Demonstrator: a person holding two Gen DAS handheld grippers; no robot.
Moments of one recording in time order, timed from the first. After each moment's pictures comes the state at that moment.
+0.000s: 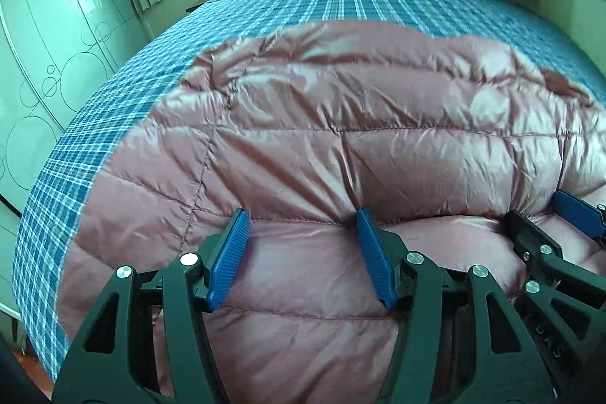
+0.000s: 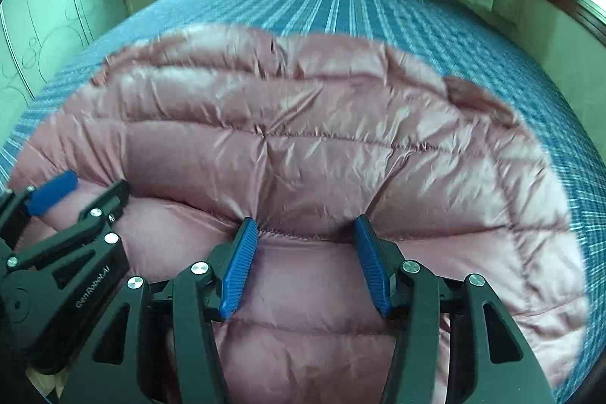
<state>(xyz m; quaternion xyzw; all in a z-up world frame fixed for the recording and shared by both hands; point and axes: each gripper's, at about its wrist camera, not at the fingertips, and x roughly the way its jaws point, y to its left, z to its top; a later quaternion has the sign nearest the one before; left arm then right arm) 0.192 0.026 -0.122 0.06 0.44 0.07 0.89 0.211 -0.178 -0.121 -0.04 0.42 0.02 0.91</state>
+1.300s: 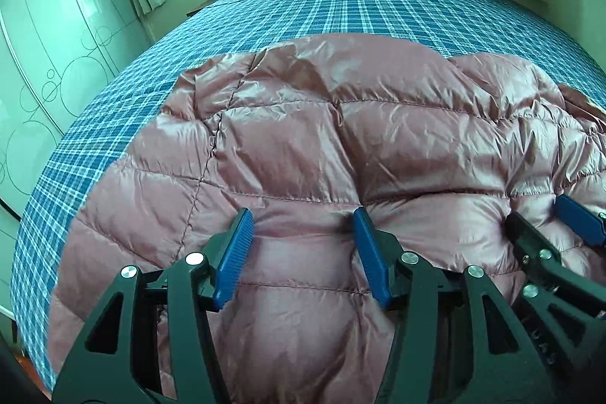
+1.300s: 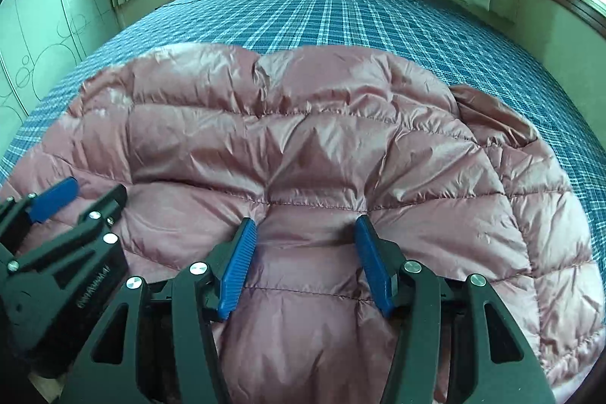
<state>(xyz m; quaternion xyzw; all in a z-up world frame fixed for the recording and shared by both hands) 0.231 0.023 -0.124 0.06 0.43 0.08 0.90 0.241 -0.179 -0.121 -0.03 0.40 0.00 0.92</state>
